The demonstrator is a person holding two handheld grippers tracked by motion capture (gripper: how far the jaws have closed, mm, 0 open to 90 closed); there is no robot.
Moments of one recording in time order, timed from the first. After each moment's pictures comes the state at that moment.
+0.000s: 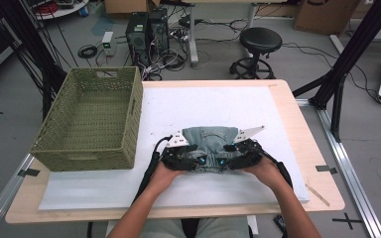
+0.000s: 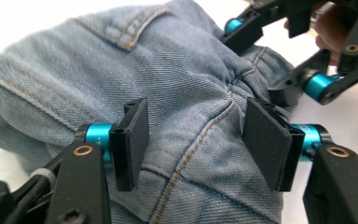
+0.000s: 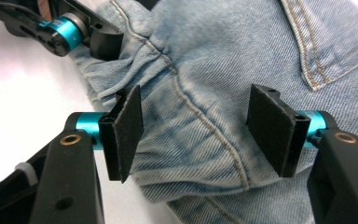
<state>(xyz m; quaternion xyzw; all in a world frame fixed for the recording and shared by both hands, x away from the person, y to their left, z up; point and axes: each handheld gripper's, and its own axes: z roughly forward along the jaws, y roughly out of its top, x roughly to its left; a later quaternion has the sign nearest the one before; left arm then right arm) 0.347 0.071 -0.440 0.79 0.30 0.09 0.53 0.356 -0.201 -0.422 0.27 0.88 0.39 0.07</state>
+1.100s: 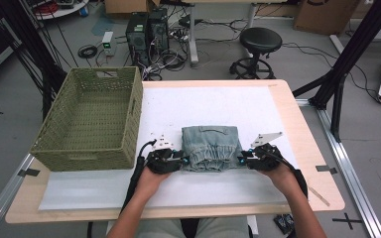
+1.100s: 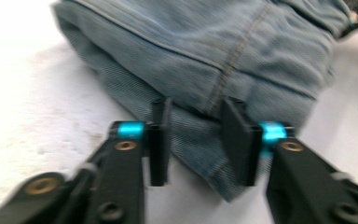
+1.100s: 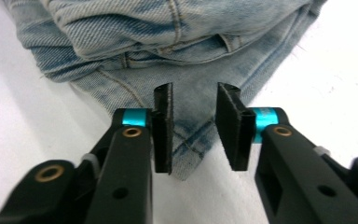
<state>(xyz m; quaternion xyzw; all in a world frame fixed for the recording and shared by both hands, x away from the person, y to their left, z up) 0.333 0.103 -0.449 0.81 0.35 0.09 0.47 0.344 -0.249 -0.429 0.33 0.88 0.33 0.12</state>
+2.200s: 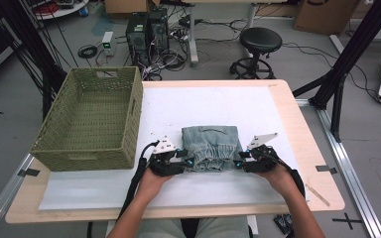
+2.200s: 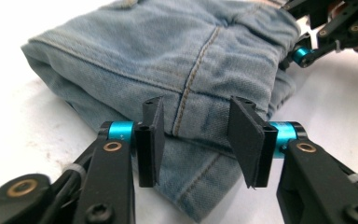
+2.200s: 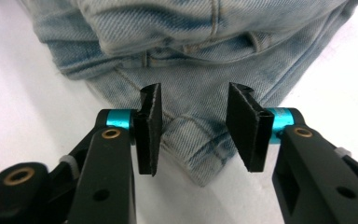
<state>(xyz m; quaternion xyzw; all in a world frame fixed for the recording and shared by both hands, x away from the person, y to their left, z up) 0.325 0.097 -0.442 0.80 0.32 0.09 0.50 0.344 -0.241 -0.434 0.31 0.89 0.33 0.10</state>
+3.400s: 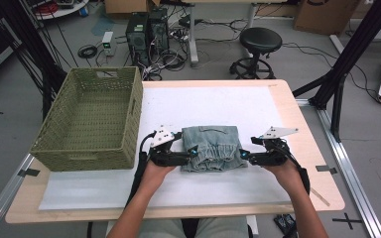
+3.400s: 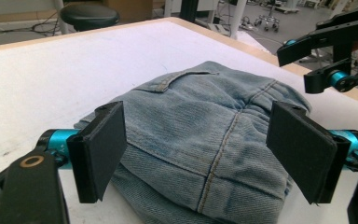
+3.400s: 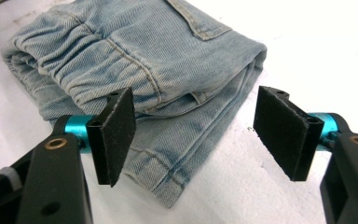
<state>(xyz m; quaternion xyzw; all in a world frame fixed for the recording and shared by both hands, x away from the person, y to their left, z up) 0.337 0.094 -0.416 0.74 0.33 0.16 0.57 0.341 -0.262 -0.405 0.36 0.82 0.41 0.16</state>
